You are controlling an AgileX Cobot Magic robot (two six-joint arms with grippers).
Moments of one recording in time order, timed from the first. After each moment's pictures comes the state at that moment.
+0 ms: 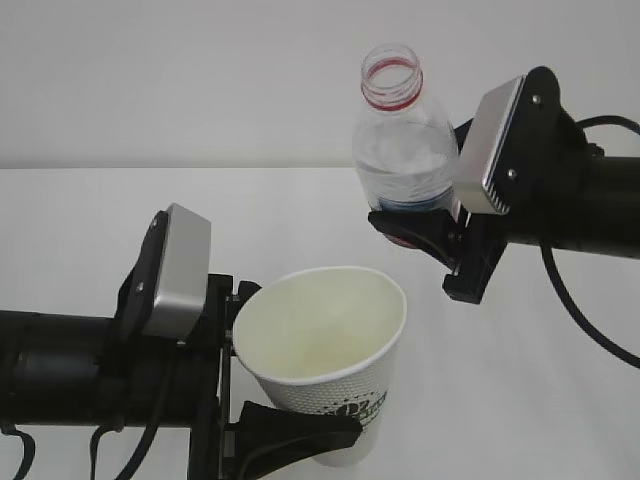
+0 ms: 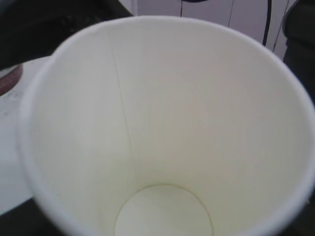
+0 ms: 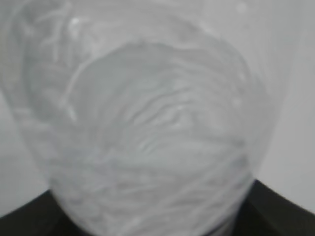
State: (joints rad) left arm -0.61 1.66 -0.51 1.00 -1.00 -0.46; right arm 0.32 1.46 -0.69 -1.07 -0.60 0.23
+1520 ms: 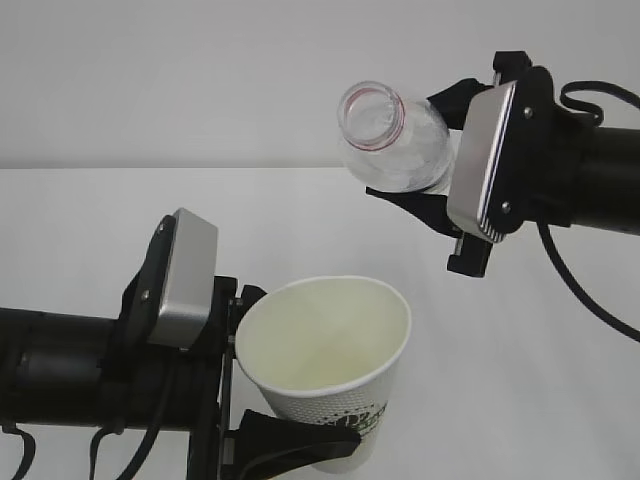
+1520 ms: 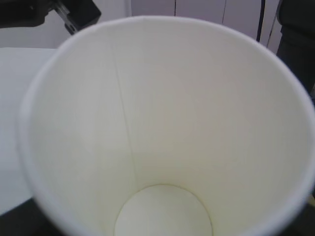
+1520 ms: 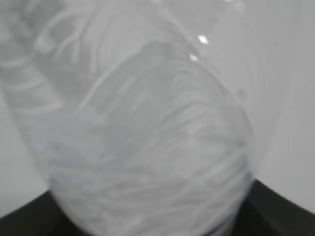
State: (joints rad) left arm -0.61 1.66 -0.52 1.05 -0.98 -0.46; right arm 0.32 1.46 -0.72 -1.00 -0.65 -0.18
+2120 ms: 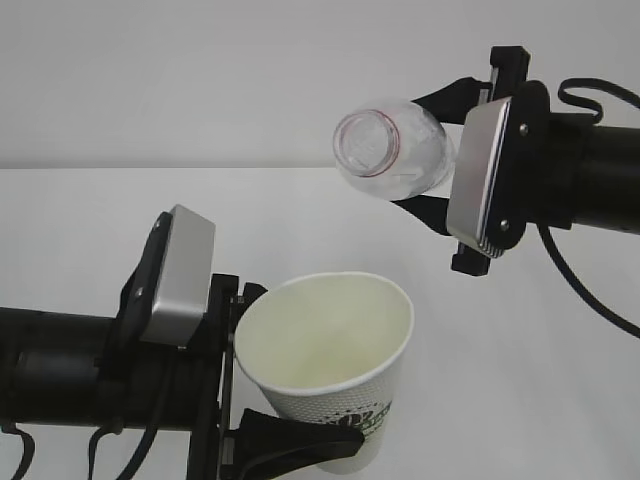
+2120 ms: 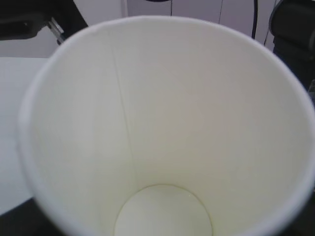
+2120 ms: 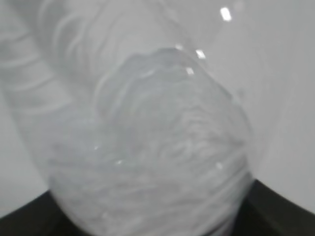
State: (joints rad) left arm -0.61 1.66 -0.52 1.05 -1.01 -0.46; right arm 0.32 1.46 -0.72 -0.99 -0.65 -0.31
